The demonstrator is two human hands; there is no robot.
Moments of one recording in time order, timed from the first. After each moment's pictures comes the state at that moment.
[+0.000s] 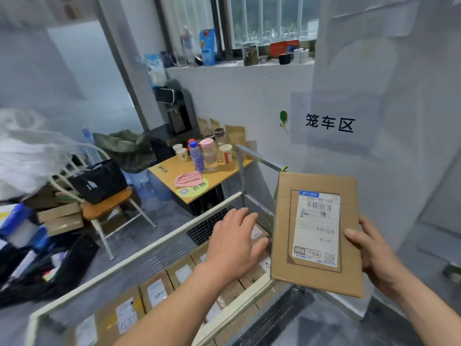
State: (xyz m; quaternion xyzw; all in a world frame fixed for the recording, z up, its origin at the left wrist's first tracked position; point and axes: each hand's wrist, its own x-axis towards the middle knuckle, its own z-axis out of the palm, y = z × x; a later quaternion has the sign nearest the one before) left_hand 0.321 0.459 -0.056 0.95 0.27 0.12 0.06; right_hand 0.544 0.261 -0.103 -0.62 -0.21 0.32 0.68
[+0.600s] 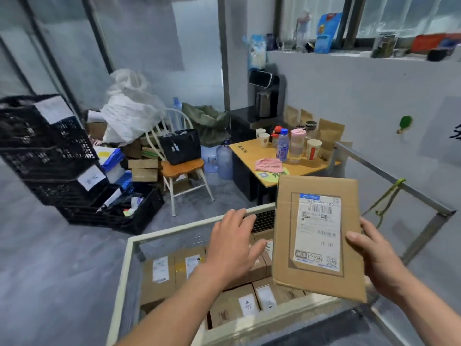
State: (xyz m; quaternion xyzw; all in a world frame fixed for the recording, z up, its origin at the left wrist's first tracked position) left_hand 0.070 0.544 -0.079 0.89 0.43 0.15 0.06; right_hand 0.344 0.422 -0.090 -0.60 -0.33 0.41 0.60
